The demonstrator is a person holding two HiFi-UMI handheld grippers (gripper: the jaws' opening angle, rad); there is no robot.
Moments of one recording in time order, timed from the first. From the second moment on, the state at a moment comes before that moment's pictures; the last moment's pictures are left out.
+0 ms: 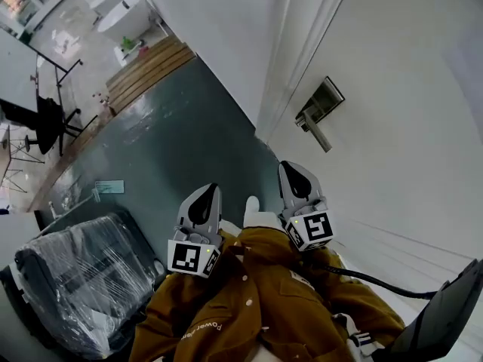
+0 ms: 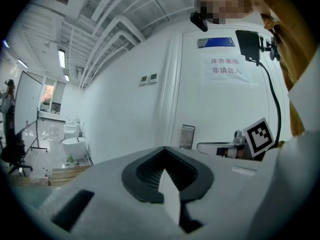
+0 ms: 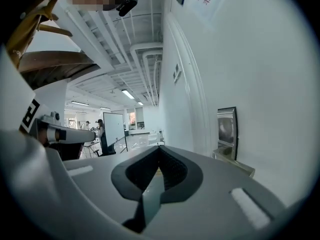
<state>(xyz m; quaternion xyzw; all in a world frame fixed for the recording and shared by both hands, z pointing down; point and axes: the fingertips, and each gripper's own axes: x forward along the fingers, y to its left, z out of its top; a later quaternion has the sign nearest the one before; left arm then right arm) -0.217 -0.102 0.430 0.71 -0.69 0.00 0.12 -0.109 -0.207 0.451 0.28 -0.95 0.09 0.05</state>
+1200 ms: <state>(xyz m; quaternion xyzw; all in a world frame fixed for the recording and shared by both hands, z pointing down) -0.195 -0.213 0.461 0.87 -0.48 0.02 0.14 -0.081 -0.377 0.622 0.39 -0.62 0.56 -0.39</state>
